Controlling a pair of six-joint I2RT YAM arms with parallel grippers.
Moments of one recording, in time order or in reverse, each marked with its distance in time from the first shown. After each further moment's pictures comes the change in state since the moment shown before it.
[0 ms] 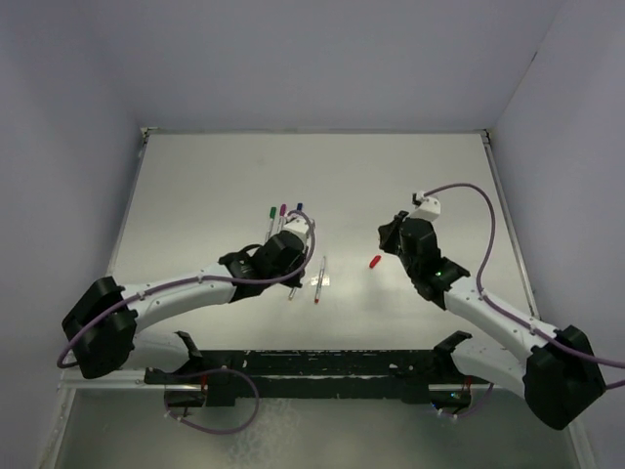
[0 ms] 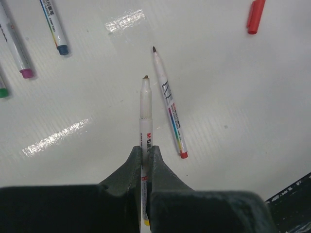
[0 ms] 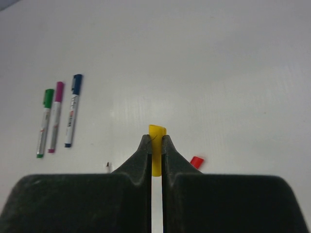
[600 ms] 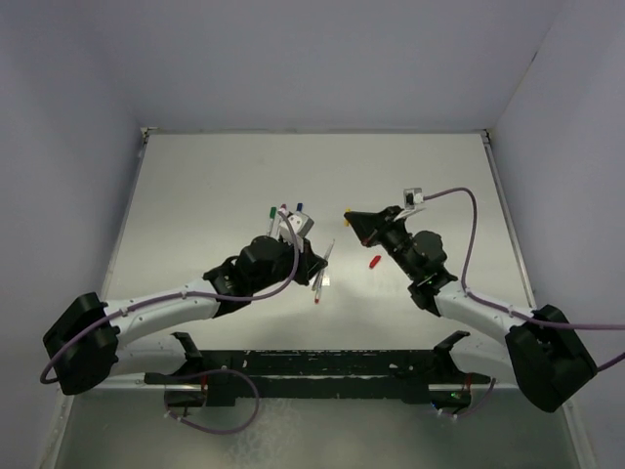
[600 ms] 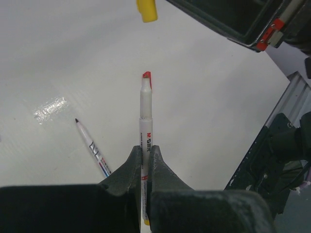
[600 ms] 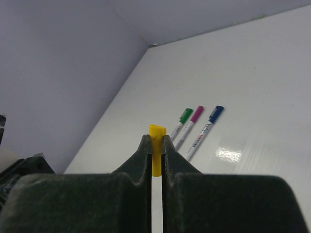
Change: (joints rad) left arm 0.000 -0.173 -0.195 0.503 0.205 0.041; right arm 0.000 0.038 -0.175 0.778 -0.452 0.011
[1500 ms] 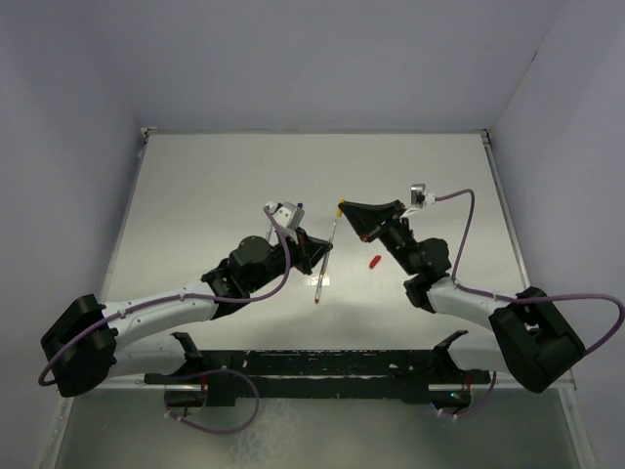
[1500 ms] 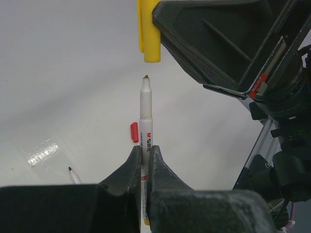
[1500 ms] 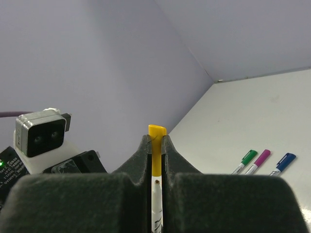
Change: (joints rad) left arm 0.000 -0.019 -0.026 0.269 -0.037 -0.011; right arm 0.000 0.147 -0.010 0.489 -0.124 0.184
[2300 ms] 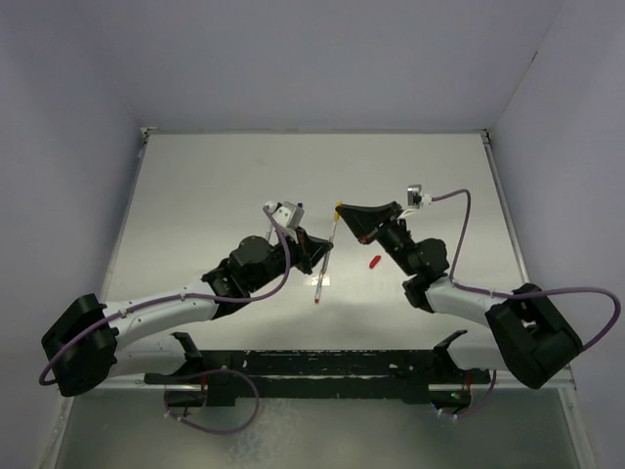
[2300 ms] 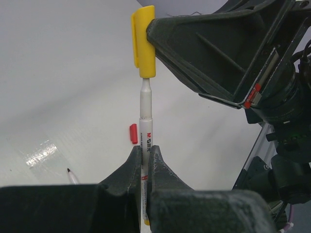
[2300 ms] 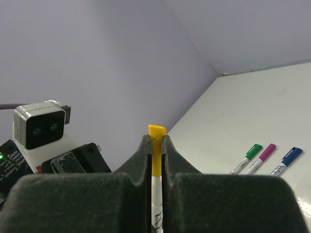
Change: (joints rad) left arm 0.000 0.004 0.000 0.014 0.000 -0.005; right arm 0.007 0.024 -0.006 0.024 -0.026 0.014
